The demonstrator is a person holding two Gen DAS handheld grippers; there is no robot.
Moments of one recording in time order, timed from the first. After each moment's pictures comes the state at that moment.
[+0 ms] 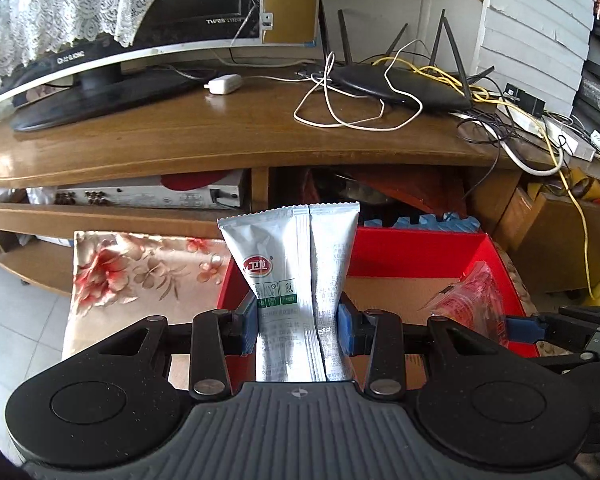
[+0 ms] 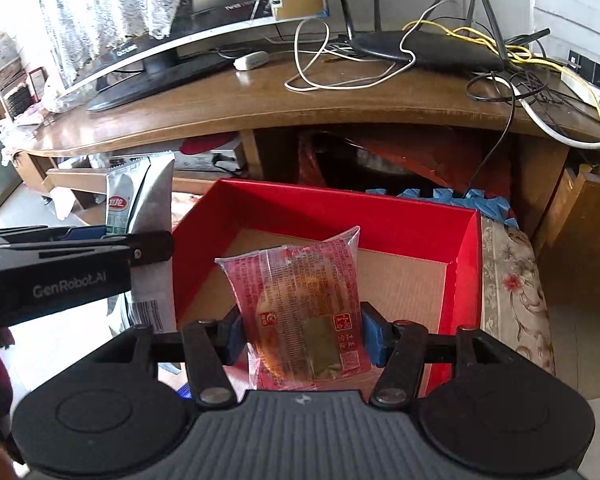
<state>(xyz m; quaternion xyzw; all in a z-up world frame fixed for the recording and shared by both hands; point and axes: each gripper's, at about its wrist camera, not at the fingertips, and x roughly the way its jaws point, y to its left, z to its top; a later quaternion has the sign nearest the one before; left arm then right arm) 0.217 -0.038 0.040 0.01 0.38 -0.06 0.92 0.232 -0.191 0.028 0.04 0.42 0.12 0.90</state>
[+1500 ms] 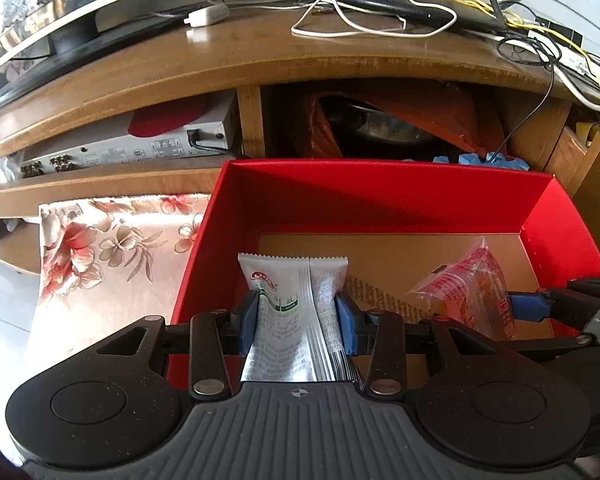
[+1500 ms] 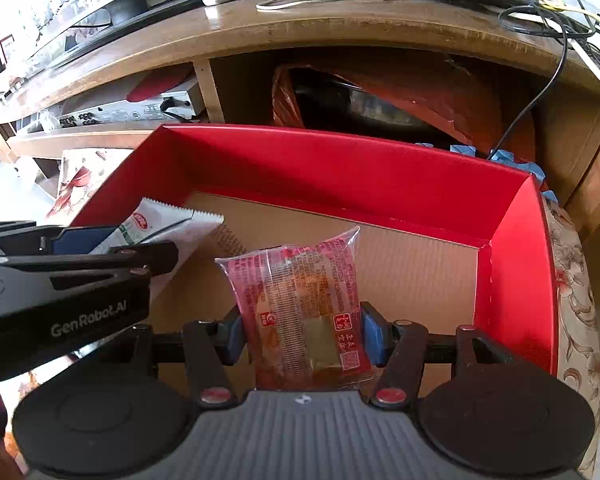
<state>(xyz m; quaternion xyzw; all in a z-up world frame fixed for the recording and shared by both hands) 0.267 -0.054 -0.032 0.05 0.44 -0.04 0.90 0.297 -0.182 -0.043 0.02 0.47 0.11 0.88</state>
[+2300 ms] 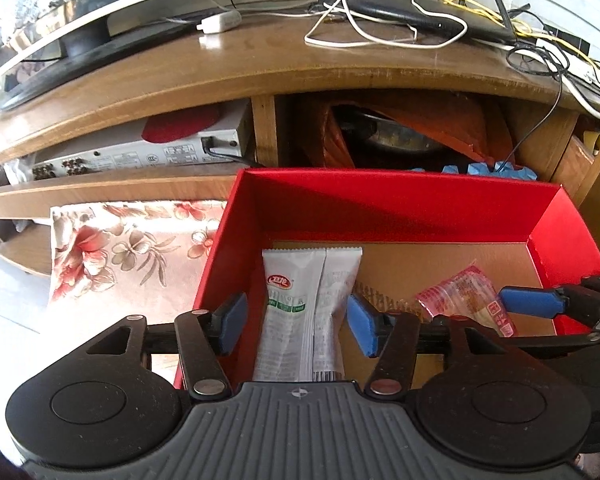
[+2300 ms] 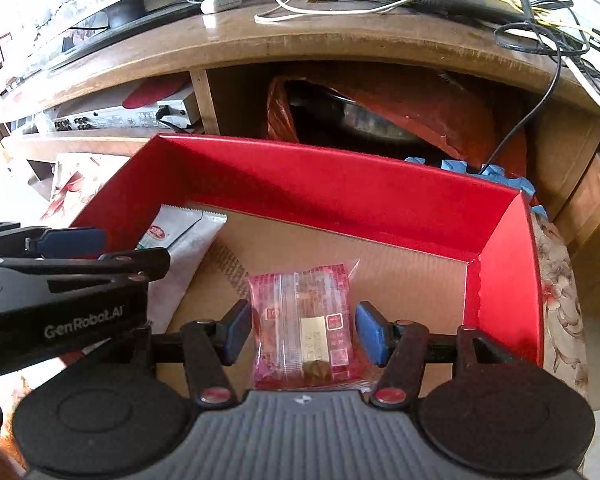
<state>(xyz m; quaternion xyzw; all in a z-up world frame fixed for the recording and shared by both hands) 0.265 -0.048 -0.026 0.05 0.43 -0.03 0.90 0.295 -0.182 -0.039 0.01 0.46 0.10 0.89</state>
